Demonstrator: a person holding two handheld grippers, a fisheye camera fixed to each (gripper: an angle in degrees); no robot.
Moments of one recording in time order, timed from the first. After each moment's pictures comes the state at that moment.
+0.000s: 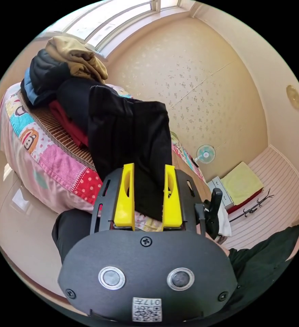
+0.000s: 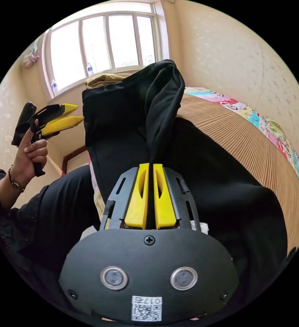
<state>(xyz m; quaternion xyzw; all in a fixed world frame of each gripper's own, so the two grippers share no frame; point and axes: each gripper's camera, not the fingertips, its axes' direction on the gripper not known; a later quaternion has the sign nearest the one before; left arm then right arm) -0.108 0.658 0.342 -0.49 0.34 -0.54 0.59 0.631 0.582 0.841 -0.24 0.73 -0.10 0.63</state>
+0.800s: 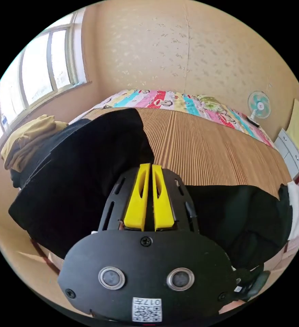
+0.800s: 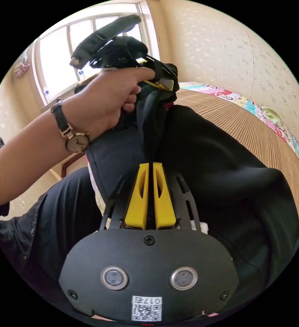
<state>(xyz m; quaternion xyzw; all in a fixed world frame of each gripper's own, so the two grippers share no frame) 0.071 0.547 0.501 -0.54 0.29 -0.30 0.73 0.642 0.638 0.826 -0.20 0.74 -0.07 0.64</state>
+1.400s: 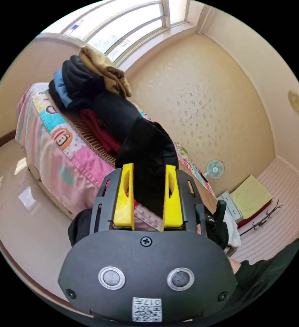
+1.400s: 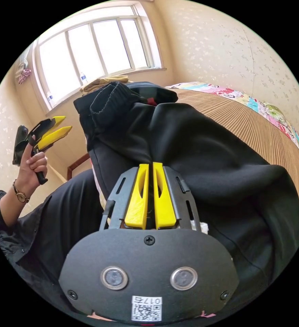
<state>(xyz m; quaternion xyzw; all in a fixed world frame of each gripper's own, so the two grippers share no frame) -0.182 0.608 0.321 -0.47 0.30 -0.51 0.66 0.632 0.638 0.817 -0.19 0.73 -0.07 0.65</state>
